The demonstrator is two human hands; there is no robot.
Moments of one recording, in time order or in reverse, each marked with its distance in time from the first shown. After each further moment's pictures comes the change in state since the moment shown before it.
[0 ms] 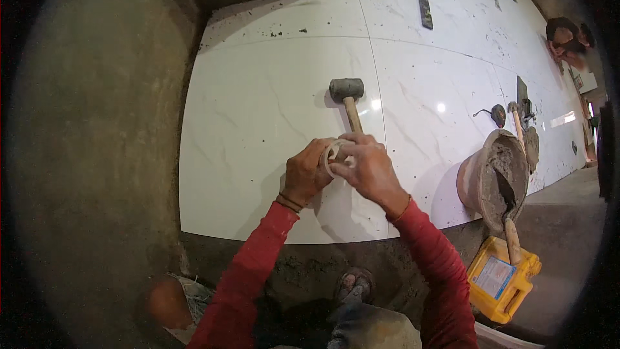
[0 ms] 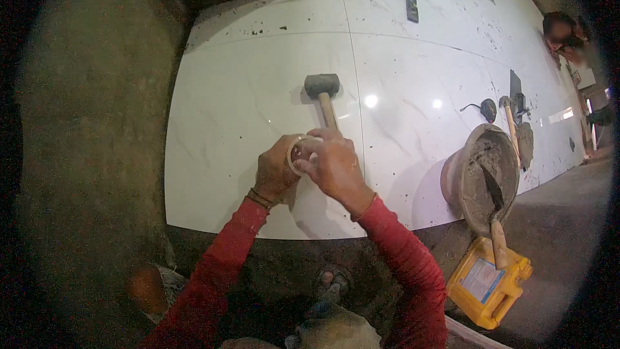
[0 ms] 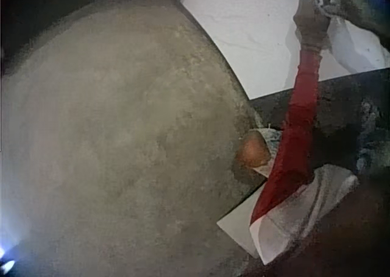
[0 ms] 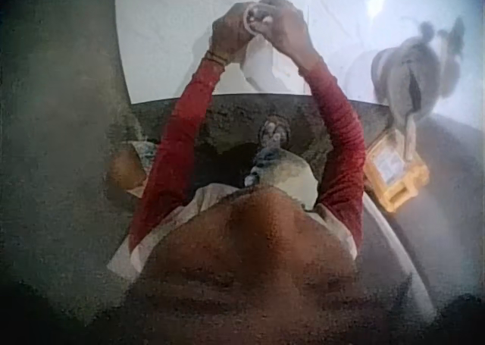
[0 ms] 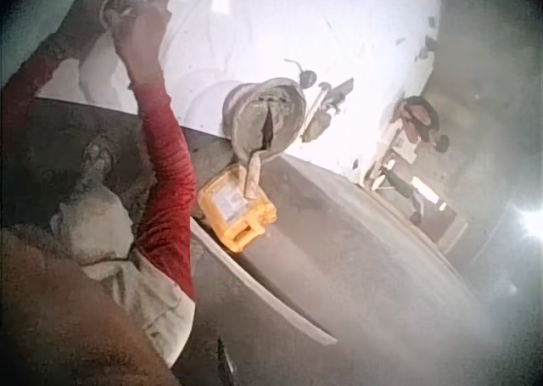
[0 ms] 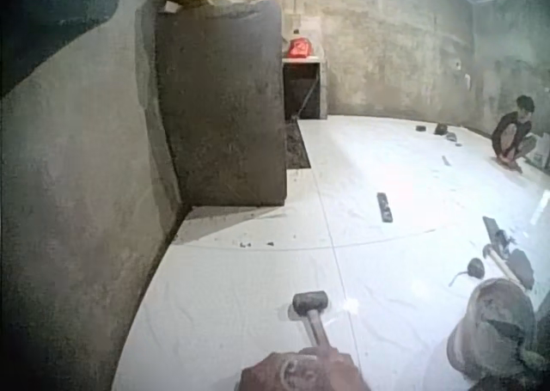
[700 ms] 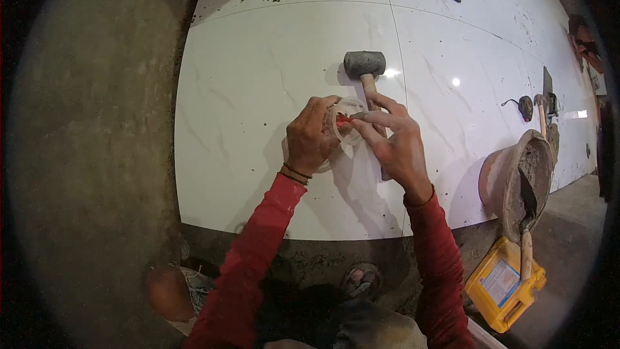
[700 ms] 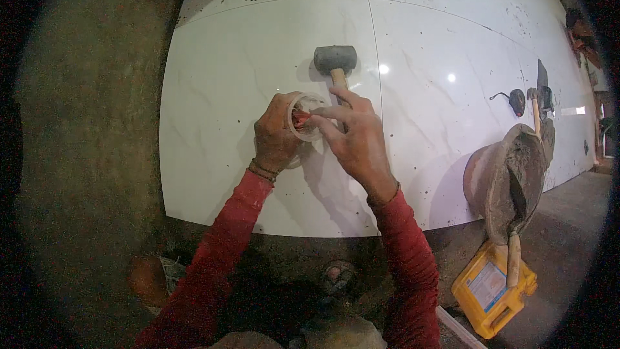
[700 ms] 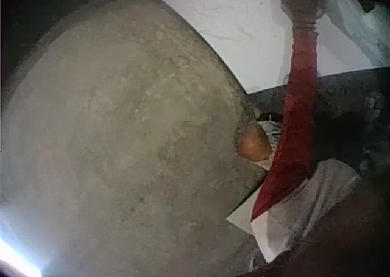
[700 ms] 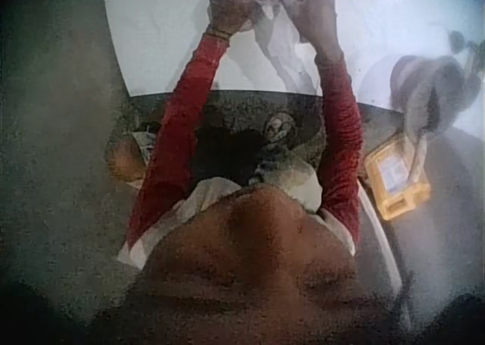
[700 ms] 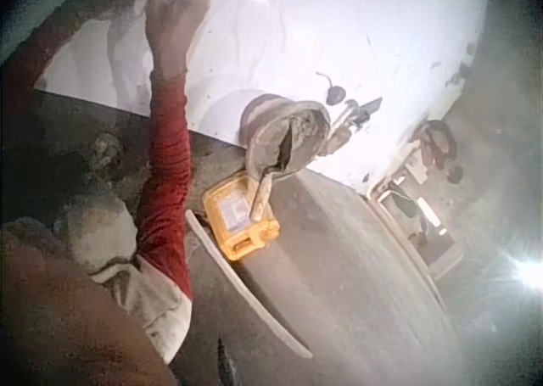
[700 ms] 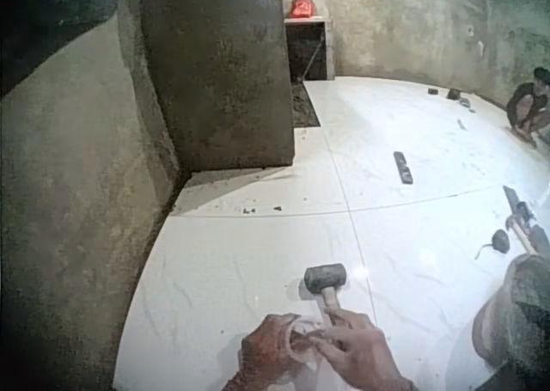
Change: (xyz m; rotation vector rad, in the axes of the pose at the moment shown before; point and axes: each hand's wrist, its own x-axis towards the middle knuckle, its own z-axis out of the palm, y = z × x) left_hand 0.034 -0.043 0.015 0.143 0.138 0.071; right_hand 0.027 0.037 0.013 0.148 0.243 0.059
